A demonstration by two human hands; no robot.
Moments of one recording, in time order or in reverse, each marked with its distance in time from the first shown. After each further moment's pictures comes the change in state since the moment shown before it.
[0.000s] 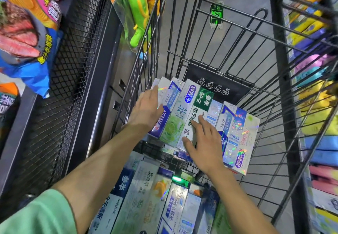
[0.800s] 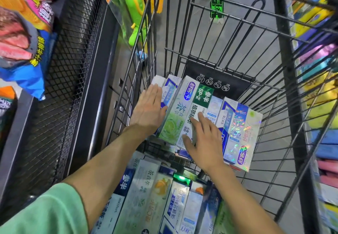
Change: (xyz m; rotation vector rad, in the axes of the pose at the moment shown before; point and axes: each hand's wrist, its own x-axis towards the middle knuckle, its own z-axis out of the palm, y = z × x) left_hand -0.007 -0.006 0.018 0.345 0.002 0.238; right_hand -0.002 -0.004 0.001 0.002 0.030 0.009
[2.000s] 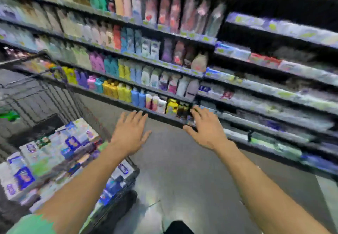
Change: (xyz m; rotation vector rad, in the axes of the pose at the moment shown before) left_hand -0.387 0.279 -0.177 0.253 0.175 1.337; right_hand -0.631 -0.090 -0.167 -0.203 0.421 1.067
